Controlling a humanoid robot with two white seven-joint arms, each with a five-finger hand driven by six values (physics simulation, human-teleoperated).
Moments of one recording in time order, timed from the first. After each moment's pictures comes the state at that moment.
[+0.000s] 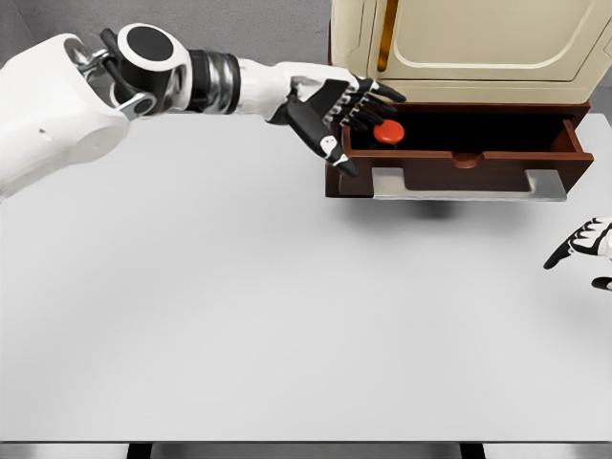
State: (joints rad) left arm -1.37 0.46 -1.31 -1.35 1.02 0.35 -0.47; right arm 0.28 -1.19 -0.23 -1.76 0.03 -0.61 0.61
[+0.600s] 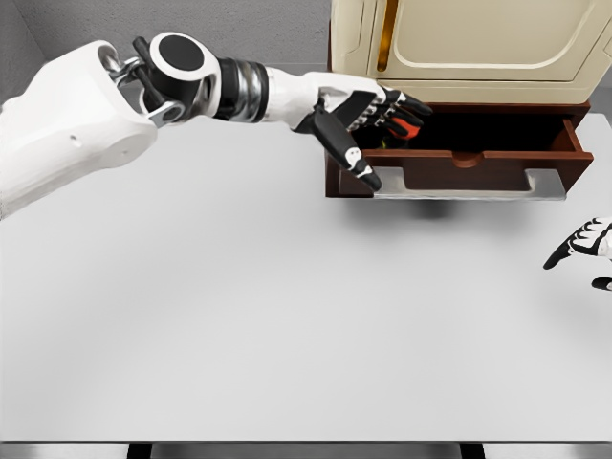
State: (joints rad) left arm -1.36 0.39 -1.31 -1.35 1.00 0.34 -0.47; right arm 0.28 -1.19 -0.23 -1.76 0.03 -0.61 0.61
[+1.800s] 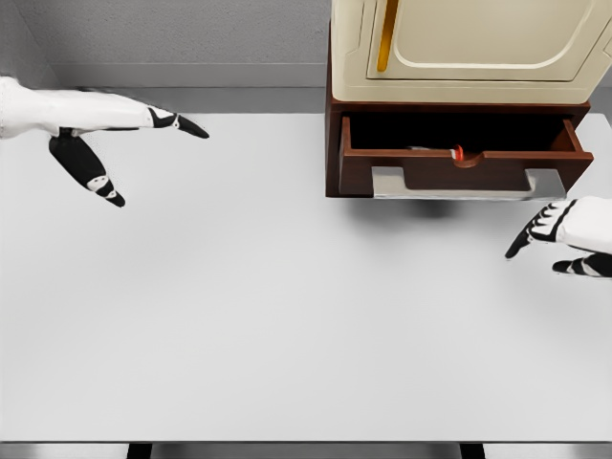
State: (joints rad) left arm -1.44 1.12 -1.43 -1.72 0.35 -0.19 -0.61; right arm -0.04 -1.19 0.08 -1.76 0.03 -0.61 0.61
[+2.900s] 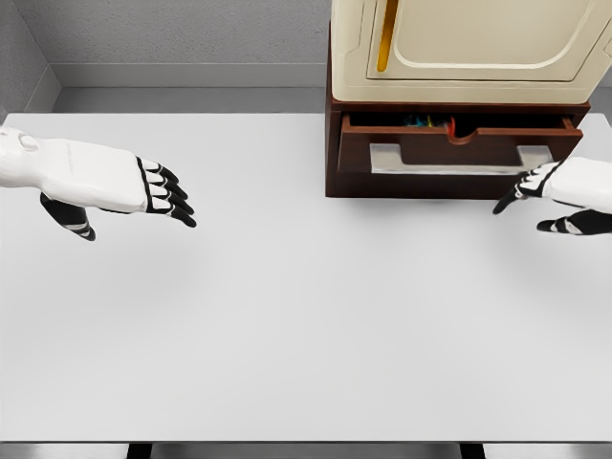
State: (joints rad) left arm -1.53 1.13 -1.58 -1.72 -0.01 -0.61 -0.61; right arm -0.39 -1.10 0.35 -1.58 0.03 -0.61 0.61
